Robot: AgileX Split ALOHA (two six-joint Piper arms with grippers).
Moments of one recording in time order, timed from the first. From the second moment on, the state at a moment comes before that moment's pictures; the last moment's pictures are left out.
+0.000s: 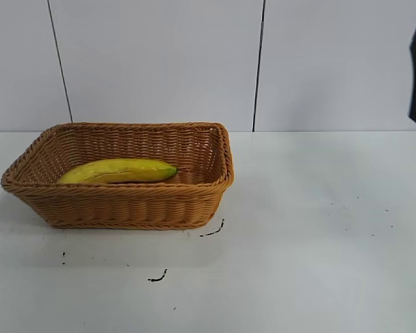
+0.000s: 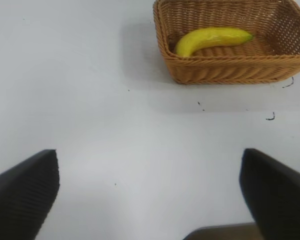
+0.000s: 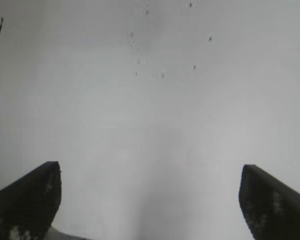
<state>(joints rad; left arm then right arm) -0.02 0.00 -0.49 -0.06 1.07 0.06 0.03 1.04 -0.90 0.06 1.15 -0.10</state>
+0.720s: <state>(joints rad) -0.02 0.00 -0.49 -0.06 1.07 0.06 0.03 0.19 -0.50 0.04 1.02 -0.10</state>
